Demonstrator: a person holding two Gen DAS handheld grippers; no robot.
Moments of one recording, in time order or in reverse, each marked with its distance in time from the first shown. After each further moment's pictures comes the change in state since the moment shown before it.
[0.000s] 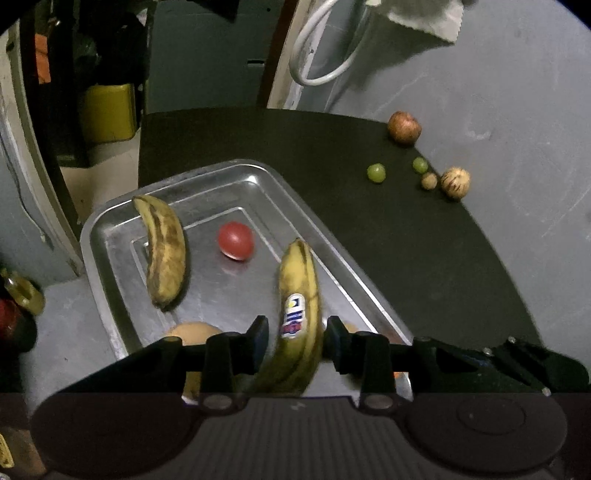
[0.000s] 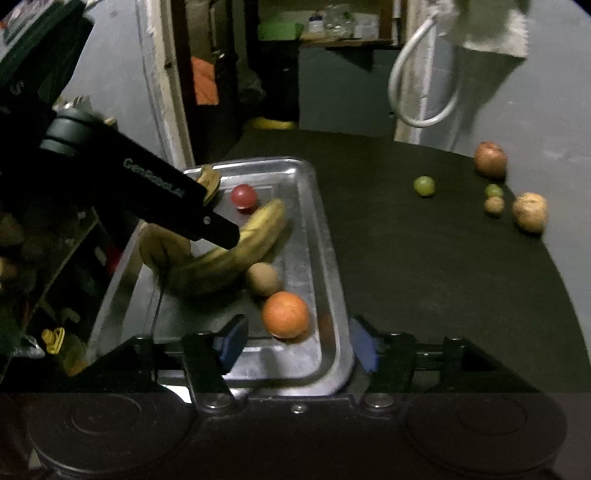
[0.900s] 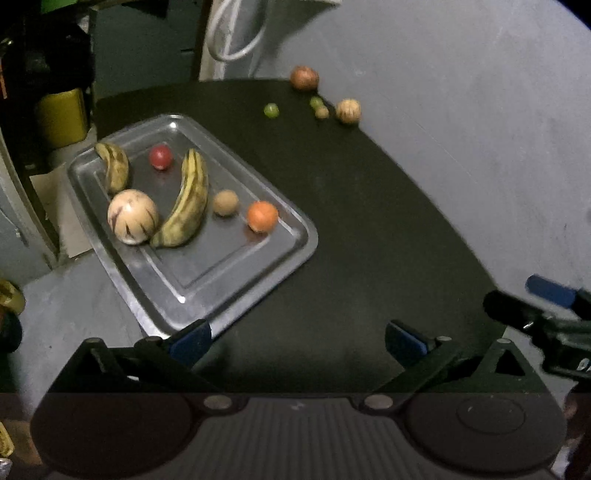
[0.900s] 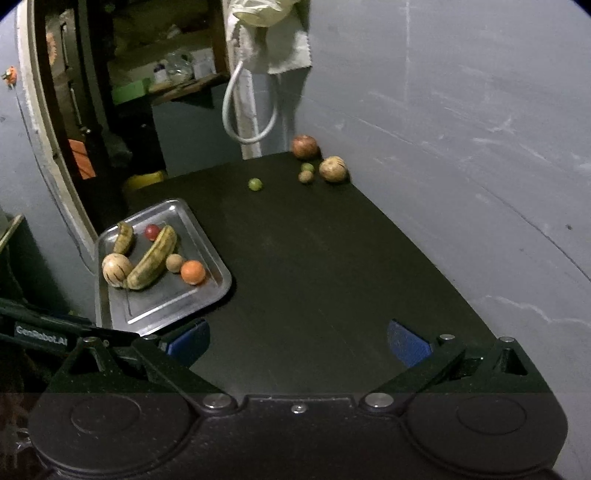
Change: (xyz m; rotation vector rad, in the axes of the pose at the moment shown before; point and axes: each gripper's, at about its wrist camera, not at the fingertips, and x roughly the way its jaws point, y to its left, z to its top) left arm -0.090 -0.065 -0.112 0.171 0.084 -0.096; right arm -0.181 -0.004 -0.078 0.367 -0.053 -0.339
